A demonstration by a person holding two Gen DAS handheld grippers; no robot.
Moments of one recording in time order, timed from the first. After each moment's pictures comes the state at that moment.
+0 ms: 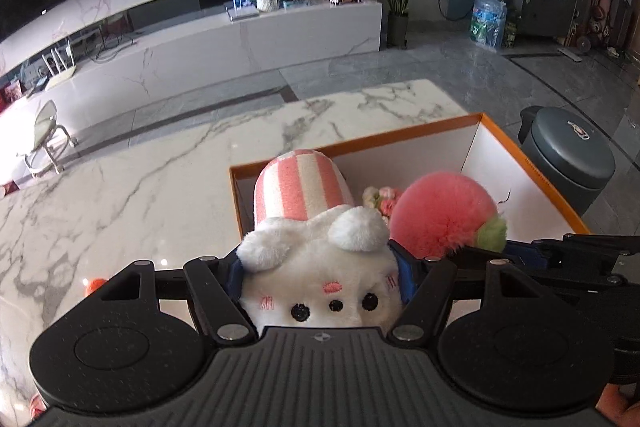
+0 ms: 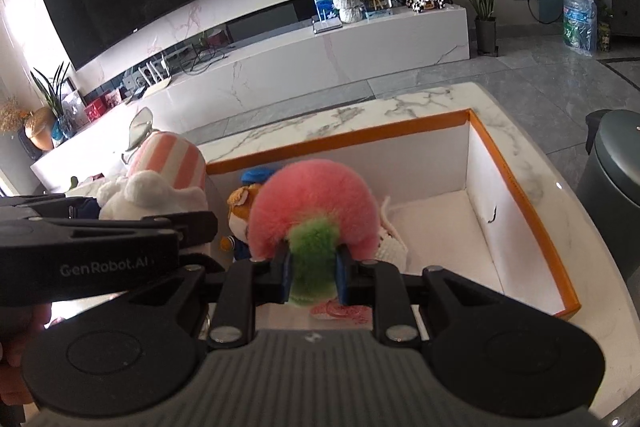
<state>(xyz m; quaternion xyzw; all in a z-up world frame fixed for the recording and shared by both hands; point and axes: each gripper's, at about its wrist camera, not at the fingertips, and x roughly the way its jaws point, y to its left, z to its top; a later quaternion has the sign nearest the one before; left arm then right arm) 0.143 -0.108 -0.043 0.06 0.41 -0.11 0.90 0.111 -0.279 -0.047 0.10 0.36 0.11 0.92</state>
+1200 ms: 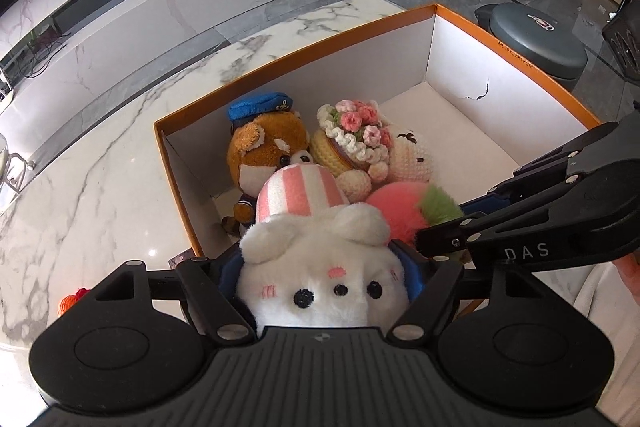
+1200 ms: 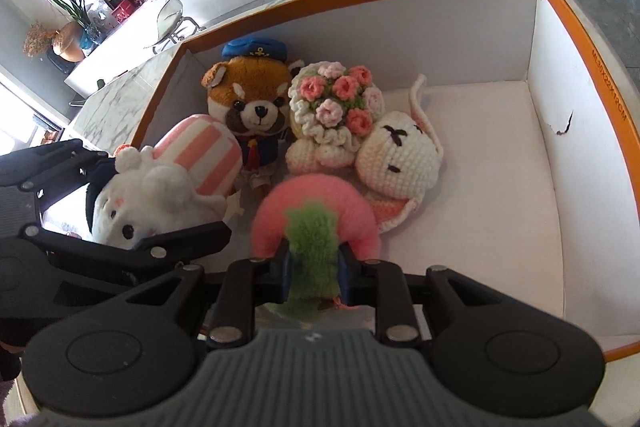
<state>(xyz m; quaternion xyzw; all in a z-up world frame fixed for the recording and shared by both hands) 0.153 -0.131 -0.081 0.16 0.46 -0.20 0.85 0.163 -0.291 -0.110 0.10 0.52 0.20 0.82</state>
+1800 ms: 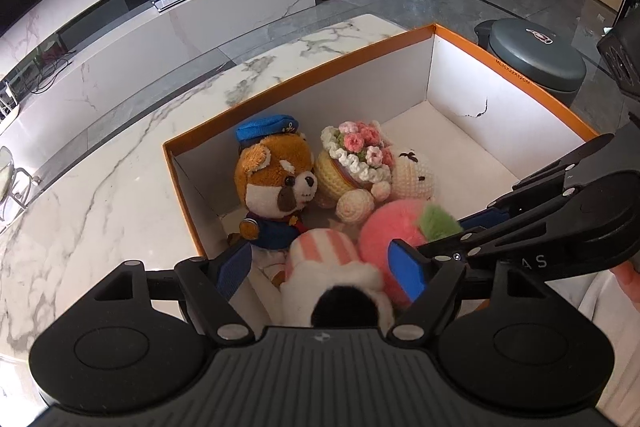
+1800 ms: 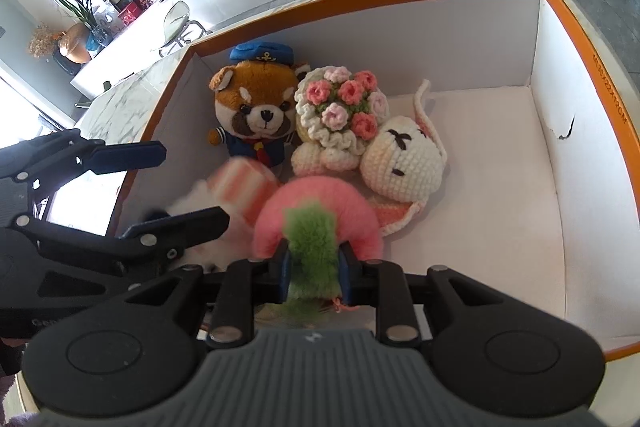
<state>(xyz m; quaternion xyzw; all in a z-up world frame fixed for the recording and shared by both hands) 0.152 -0.131 -0.079 0.17 0.44 -0.19 0.86 0.162 -0.293 -0.109 0.11 0.51 0.21 0.83</state>
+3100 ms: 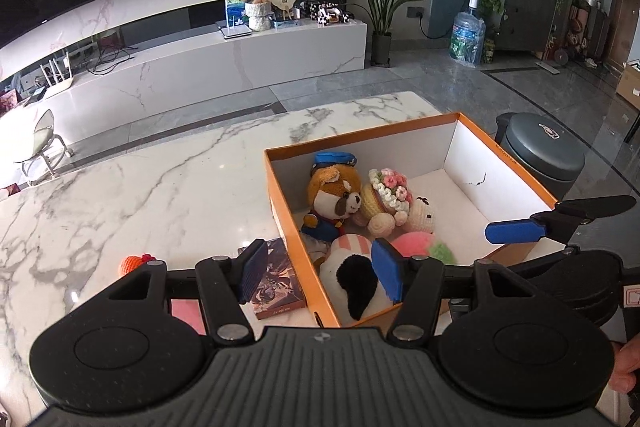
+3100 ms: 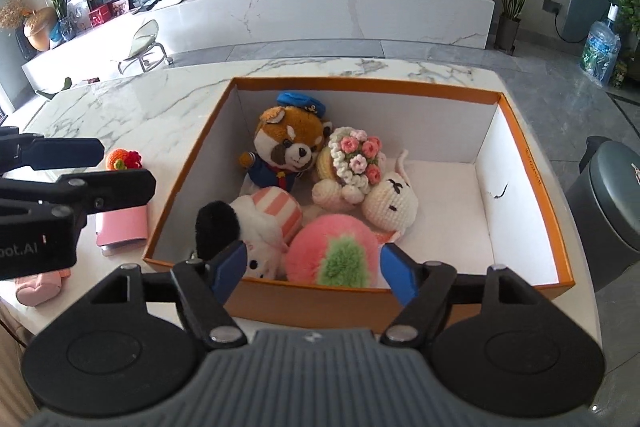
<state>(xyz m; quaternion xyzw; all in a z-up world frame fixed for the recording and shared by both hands) 0.075 -0.054 -0.010 0.05 0.37 -0.14 0.92 0.082 -0.233 -0.040 -0.02 0.42 0.12 0.90</state>
